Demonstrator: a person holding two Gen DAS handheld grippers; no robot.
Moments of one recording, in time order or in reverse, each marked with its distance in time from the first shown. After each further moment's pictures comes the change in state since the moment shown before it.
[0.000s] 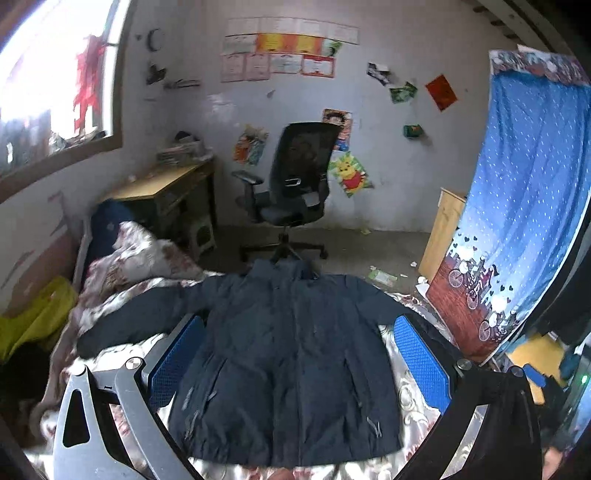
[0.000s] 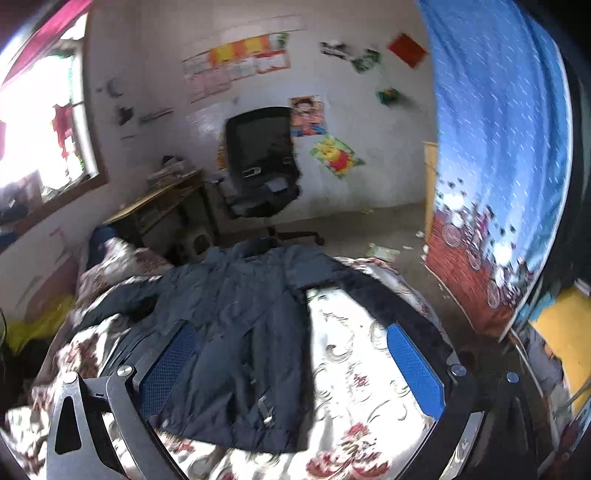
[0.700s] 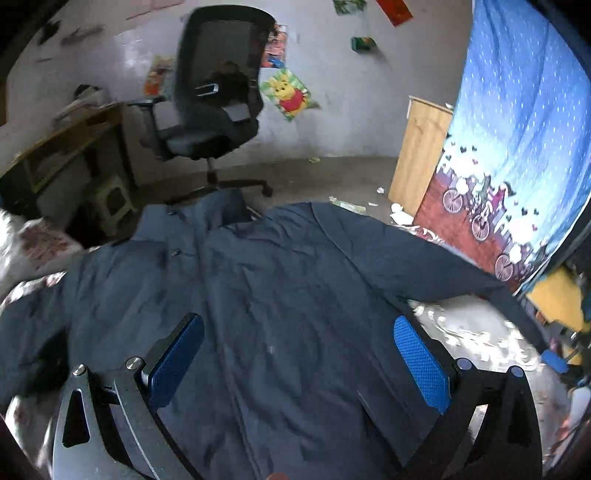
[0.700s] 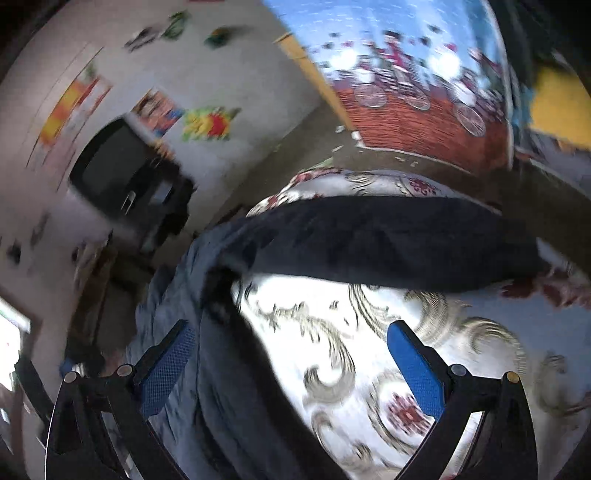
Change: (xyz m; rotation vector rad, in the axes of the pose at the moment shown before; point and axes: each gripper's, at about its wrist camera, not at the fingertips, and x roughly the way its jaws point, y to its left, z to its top) left arm 0.403 -0.018 -0.069 0.174 0.228 -0.219; right arm 0.228 -0.121 -0.054 0.737 0.115 -0.100
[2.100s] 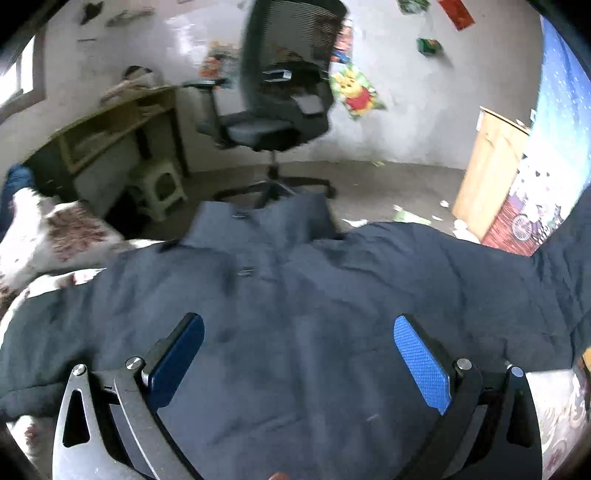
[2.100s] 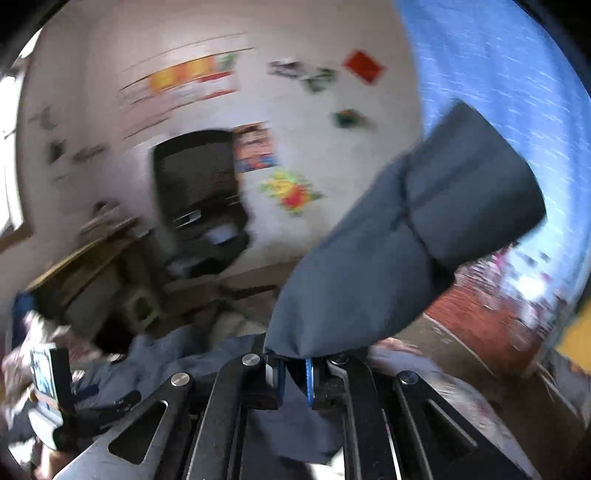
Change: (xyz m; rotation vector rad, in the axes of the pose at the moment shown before) left arm 0.035 0.094 0.020 -0.138 0.018 0.222; right arm 0.026 0.240 0.023 -0.682 -0.314 0.013
